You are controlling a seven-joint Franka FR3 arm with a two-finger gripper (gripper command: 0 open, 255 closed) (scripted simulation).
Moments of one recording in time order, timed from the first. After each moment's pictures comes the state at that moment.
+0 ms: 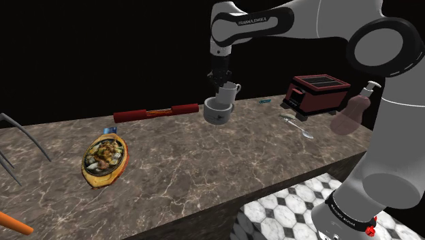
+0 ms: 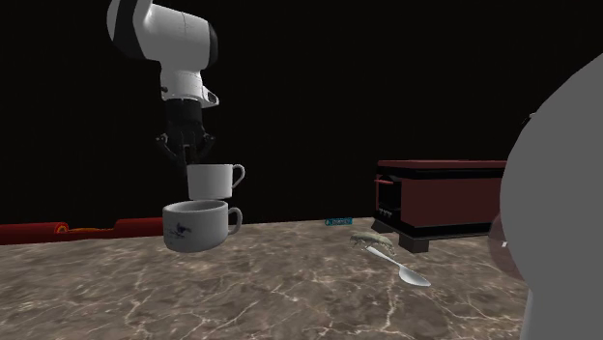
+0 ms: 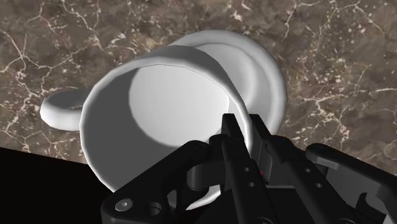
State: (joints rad) arm 0.10 0.32 0.06 -1.53 -0.05 1.78 0.27
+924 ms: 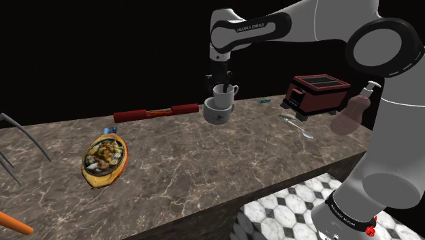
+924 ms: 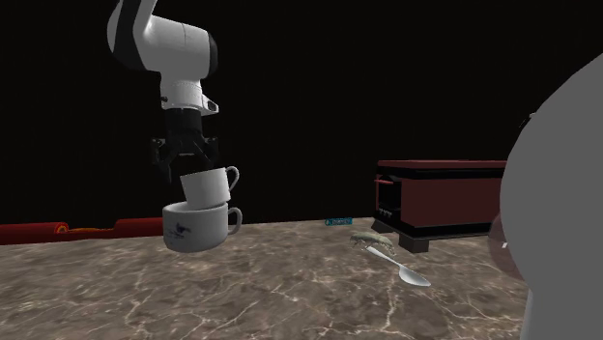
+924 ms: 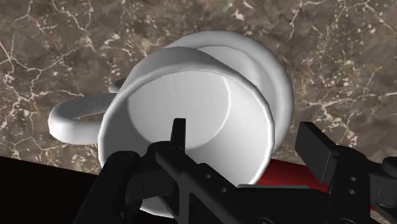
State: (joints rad) arm 0.10 0.32 0.06 -1.57 -0.05 1.84 0.27
